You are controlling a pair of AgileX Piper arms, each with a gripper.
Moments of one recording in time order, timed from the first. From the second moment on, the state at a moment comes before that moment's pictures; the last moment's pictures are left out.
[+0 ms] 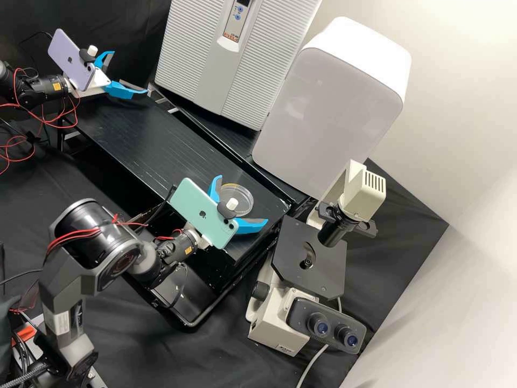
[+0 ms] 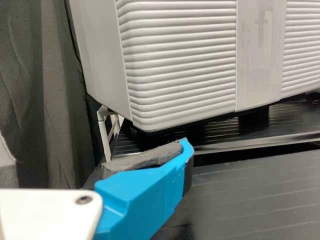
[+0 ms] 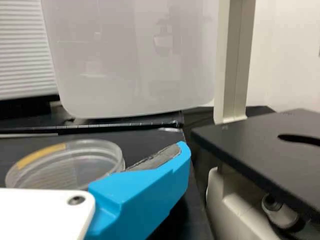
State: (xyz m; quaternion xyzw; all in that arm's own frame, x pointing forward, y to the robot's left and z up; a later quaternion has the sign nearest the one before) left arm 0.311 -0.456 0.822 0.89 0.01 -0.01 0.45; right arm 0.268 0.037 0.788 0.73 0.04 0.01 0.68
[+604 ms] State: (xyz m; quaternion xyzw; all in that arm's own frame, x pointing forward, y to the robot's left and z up) left arm 0.311 -0.456 0.822 0.89 0.01 -0.01 0.45; right arm 0.282 0.040 0.761 0.71 0.06 0.00 0.71
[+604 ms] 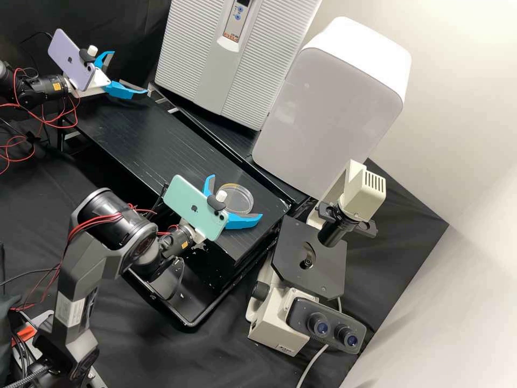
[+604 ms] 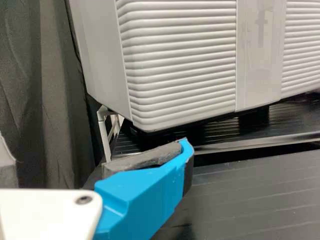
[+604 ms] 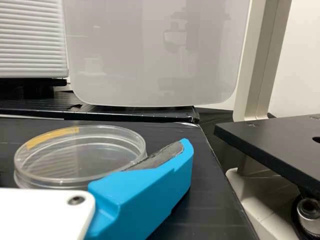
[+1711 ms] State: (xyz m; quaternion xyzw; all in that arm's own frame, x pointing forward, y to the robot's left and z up) left arm 0.311 -0.456 0.822 0.89 0.01 -0.01 0.45; right arm 0.284 0.041 0.759 0.71 0.06 0.00 0.71
